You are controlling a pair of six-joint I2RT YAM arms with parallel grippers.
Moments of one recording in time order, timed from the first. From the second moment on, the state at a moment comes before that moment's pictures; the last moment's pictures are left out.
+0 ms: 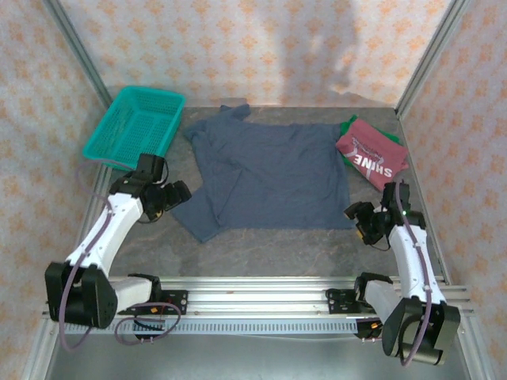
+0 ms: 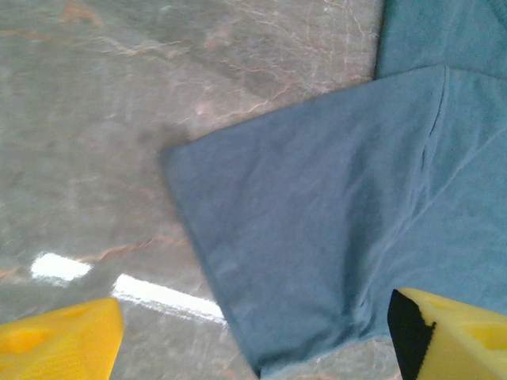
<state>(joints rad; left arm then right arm) -0.06 1.24 0.92 -0.85 0.08 -0.64 -0.21 0.95 0.65 -0.88 -0.36 0.76</state>
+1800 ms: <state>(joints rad) -0.28 2.34 2.01 -1.02 -0.08 -0.57 -0.21 1.06 0.61 -0.71 -0.44 0.75</state>
